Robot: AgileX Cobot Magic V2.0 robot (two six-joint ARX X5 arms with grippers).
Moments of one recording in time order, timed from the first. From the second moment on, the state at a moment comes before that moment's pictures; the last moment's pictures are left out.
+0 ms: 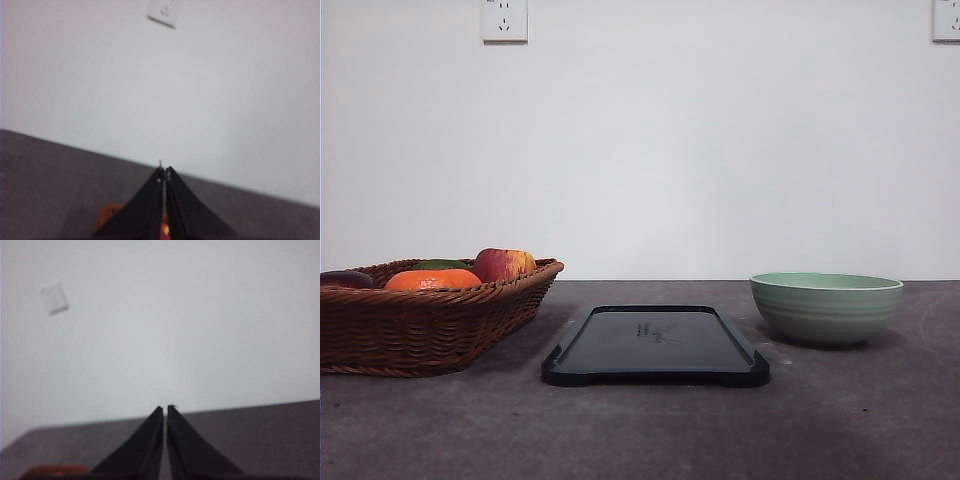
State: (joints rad) left_arx -0.05 0.42 0.68 -0.19 0.06 -0.32; right_arx -0.07 0.51 0.65 -0.01 -0.38 0.32
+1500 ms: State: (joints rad) left_arx -0.05 0.90 1.06 -0.64 0.40 0.14; right_arx 0.17 1.08 1.03 -0.66 -0.18 -0.05
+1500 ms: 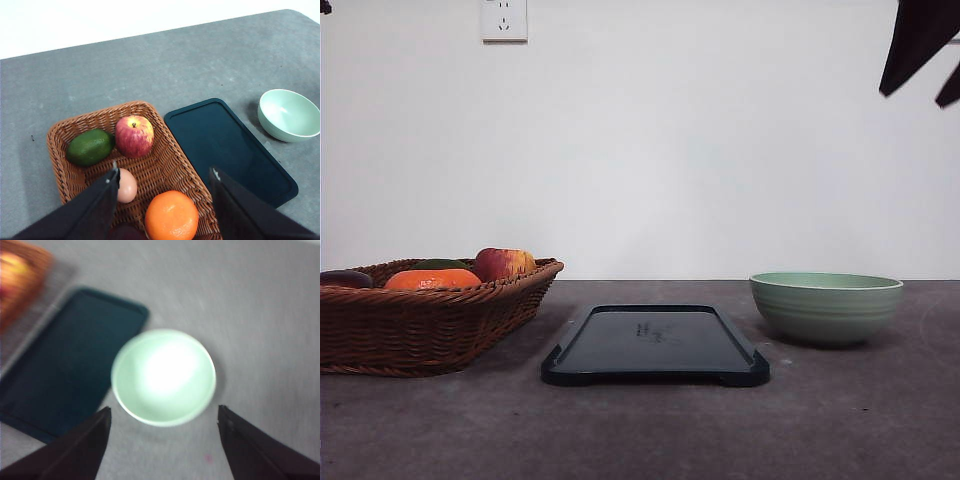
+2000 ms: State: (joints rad) left_arx -0.05 0.90 1.06 -0.64 0.40 0.14; right_arx 0.10 1.49 1.31 -0.82 -0.18 0.07
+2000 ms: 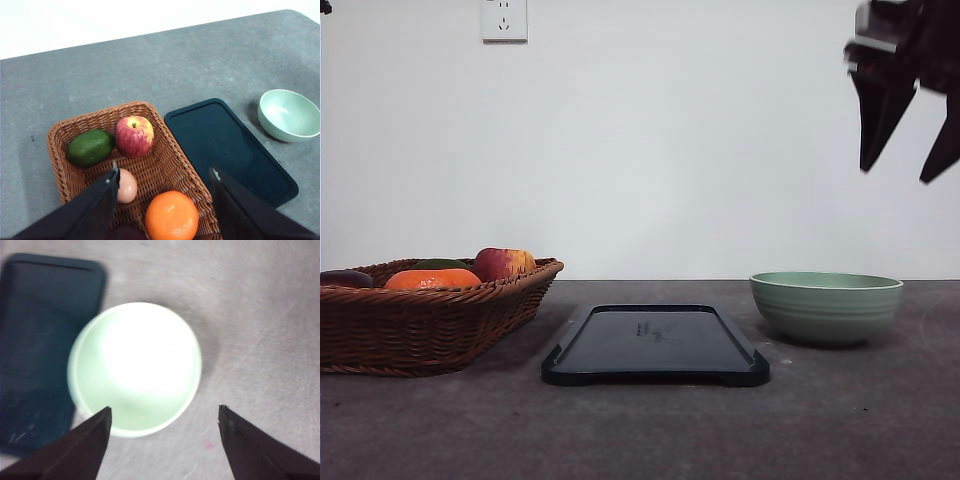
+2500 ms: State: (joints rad) left_arx -0.05 0.90 1.06 -0.64 0.40 0.14; right_arx 0.05 1.74 1.35 -0.80 -0.22 0.07
